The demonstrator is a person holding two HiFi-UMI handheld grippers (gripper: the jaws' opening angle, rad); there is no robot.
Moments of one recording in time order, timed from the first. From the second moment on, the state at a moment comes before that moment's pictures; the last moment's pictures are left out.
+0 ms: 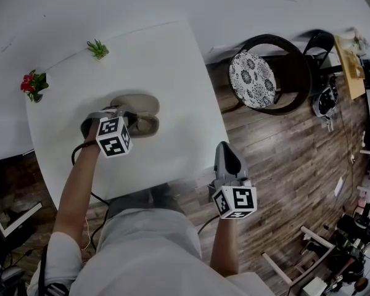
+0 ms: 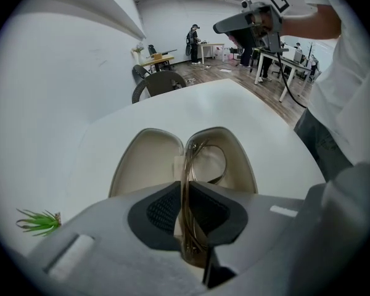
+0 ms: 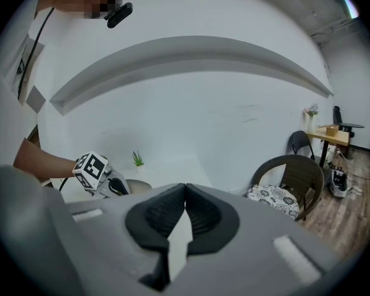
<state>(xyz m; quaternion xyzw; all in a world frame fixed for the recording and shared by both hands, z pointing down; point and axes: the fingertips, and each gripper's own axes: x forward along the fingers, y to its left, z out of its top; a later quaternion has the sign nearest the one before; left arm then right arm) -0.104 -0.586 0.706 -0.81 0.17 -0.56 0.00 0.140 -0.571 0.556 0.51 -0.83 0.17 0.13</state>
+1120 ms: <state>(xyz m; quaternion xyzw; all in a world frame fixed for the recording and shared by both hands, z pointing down) -0.148 -0.579 0.549 -0.82 0.45 -0.35 -0.03 0.117 -0.540 0.507 0.48 -0.86 0.14 0.07</state>
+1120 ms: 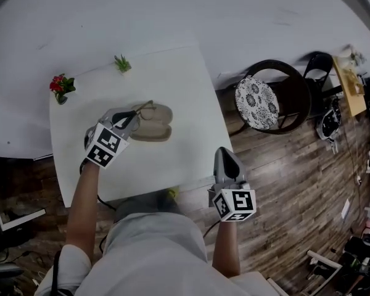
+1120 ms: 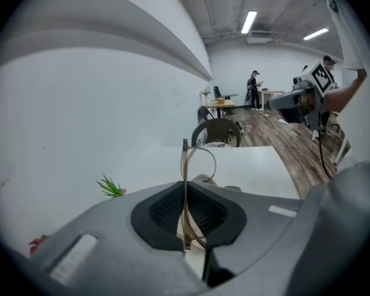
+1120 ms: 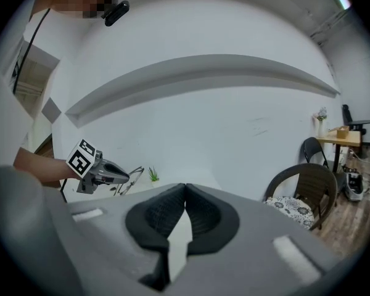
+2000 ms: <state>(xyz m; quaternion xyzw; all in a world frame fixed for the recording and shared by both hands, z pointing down) -0.210 -0.449 0.391 -0.75 0.65 -0.09 0.02 0.101 -0.504 0.457 0.44 -0.89 0.10 0.03</state>
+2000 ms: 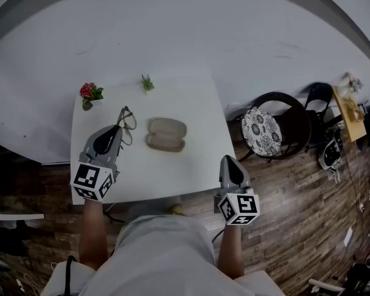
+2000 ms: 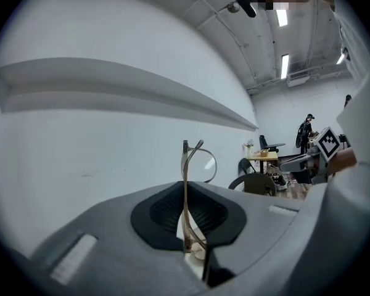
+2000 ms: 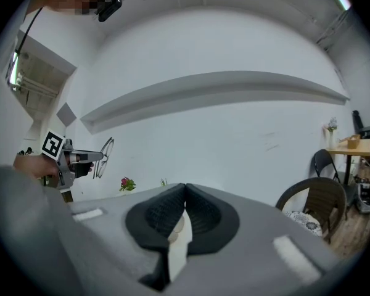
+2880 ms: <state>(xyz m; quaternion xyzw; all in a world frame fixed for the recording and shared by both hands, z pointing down) -0.242 -0.400 0.362 -0.71 0.70 0.02 0.04 0.113 -0.510 0.434 0.46 -0.88 0.09 0.03</state>
